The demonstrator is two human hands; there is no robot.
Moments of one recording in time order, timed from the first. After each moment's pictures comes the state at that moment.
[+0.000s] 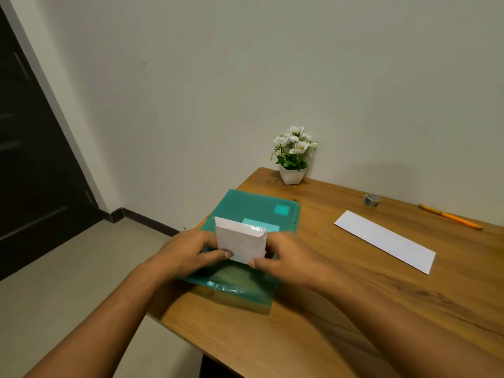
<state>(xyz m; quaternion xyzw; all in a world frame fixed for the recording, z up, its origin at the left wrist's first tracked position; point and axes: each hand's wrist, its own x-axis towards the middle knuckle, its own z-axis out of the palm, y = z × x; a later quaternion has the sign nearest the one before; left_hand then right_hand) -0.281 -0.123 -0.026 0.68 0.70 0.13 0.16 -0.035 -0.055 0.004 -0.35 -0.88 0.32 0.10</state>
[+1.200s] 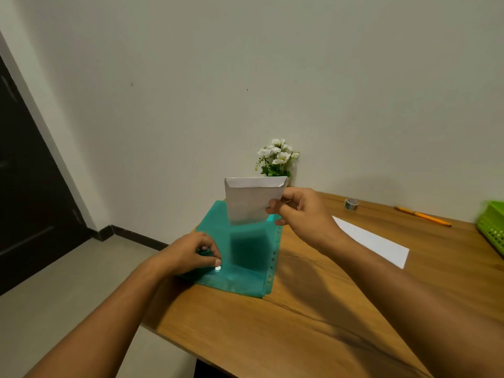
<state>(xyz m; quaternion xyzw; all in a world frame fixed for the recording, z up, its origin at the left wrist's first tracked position) -0.278 -0.100 -0.026 0.67 0.69 0.18 0.23 0.002 -0.026 0.052 -0.33 -0.74 0.44 0.40</state>
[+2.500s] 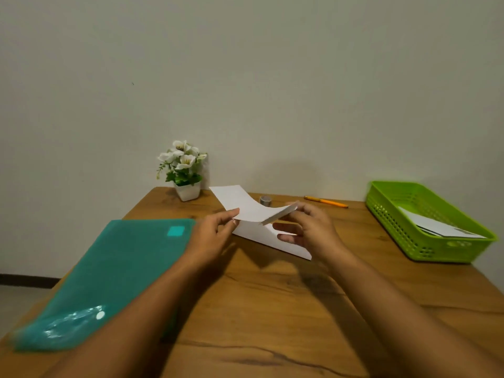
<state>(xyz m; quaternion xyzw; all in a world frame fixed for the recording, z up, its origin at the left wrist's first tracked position) -0.059 0.041 -0.029 0.64 0.57 0.44 0.28 0.171 0.027 0.011 -0.47 -0.46 0.55 0.52</state>
